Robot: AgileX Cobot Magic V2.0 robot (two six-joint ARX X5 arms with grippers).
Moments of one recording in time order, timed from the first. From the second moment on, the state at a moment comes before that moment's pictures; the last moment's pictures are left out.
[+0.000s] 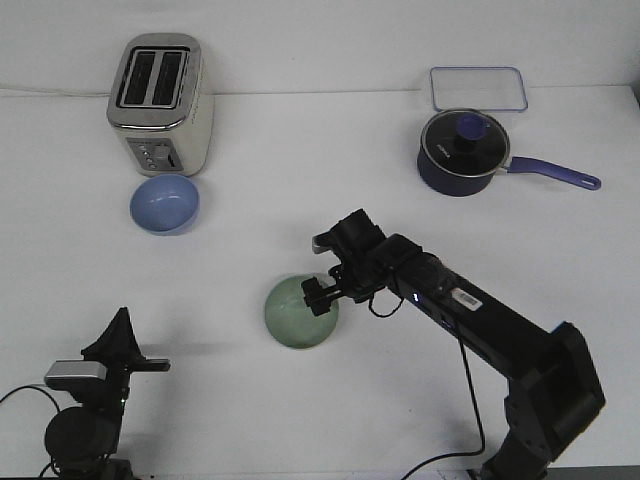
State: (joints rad) left arm -0.09 0.00 0.03 0.17 -0.08 -0.05; right arm 0.57 1.74 1.33 -0.74 -0.28 0.25
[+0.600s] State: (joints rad) left arm -0.09 0.00 0.03 0.17 -0.08 -0.05; right arm 0.19 1.26 1.33 -0.87 -0.02 0.06
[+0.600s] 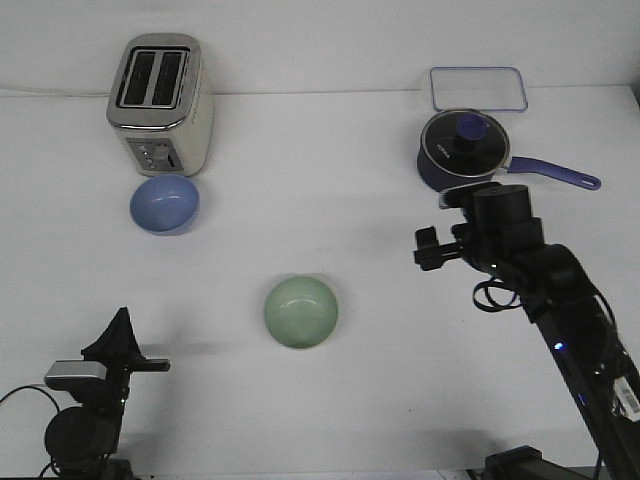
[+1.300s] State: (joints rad) left arm -0.09 0.00 0.03 0.17 -0.08 -0.05; right arm -0.01 0.55 0.68 -0.70 -0.03 0.03
